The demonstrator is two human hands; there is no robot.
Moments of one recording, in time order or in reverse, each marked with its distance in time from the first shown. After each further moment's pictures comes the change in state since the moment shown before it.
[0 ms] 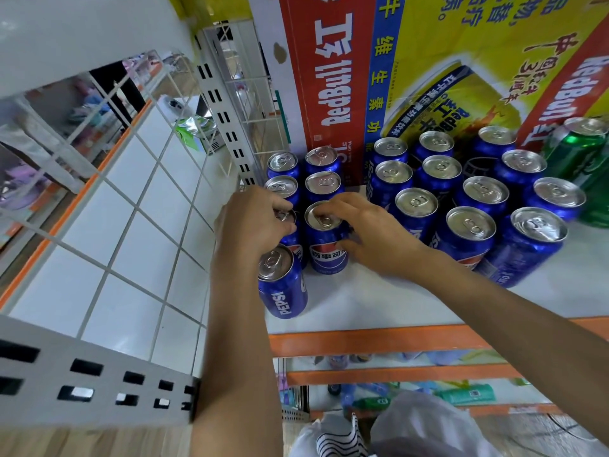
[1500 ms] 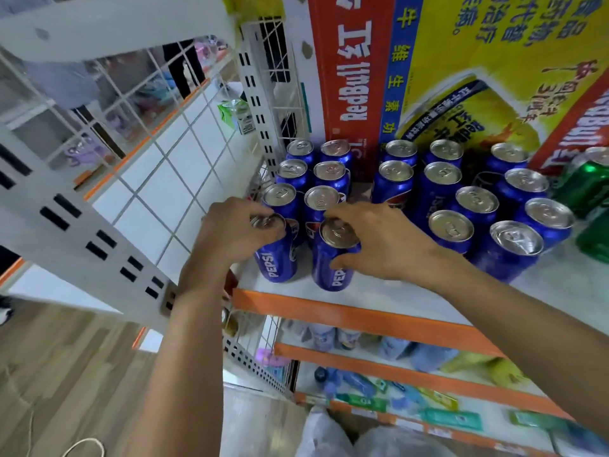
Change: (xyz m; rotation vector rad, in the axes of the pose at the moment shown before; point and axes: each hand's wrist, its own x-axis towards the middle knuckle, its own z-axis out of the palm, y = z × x) left_hand -0.074 -0.002 0.000 -0.019 0.042 -0.196; right_hand -0.048 -0.016 -0.040 -0.250 -0.174 -0.154
